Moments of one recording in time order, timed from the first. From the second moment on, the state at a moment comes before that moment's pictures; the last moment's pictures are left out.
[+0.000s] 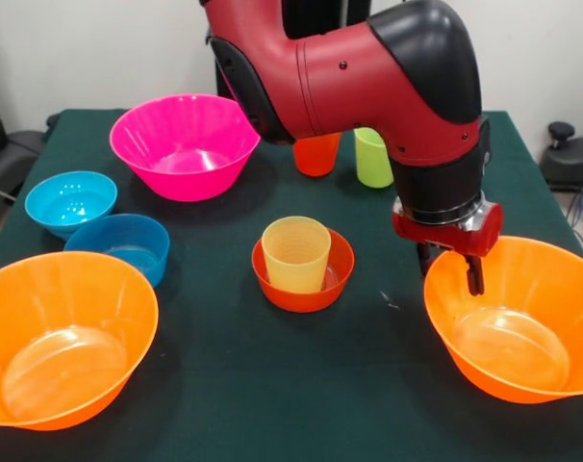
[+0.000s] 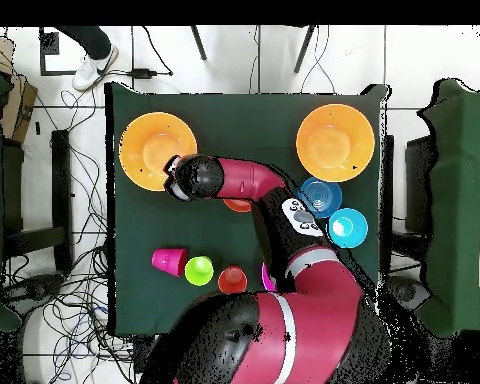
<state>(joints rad) -0.35 -0.35 0.39 1.47 -0.13 0.48 2.34</state>
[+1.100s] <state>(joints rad) -0.29 -0.39 0.38 1.45 -0.19 0.46 2.34</state>
